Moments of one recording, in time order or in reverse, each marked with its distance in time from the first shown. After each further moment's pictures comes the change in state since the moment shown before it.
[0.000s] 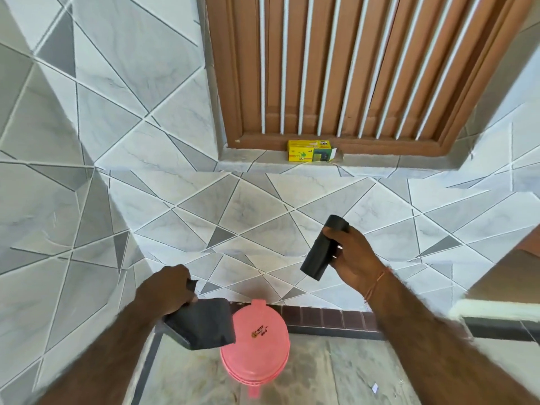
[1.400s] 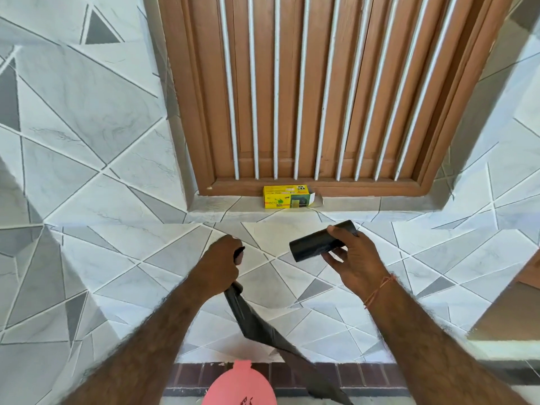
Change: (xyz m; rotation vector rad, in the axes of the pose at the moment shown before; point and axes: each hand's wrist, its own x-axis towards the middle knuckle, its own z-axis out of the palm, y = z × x) left_hand 0.105 0.175 -0.080 -0.398 0.256 0.486; right_hand 0.092 -0.090 -0.010 0.146 0.098 -0.131
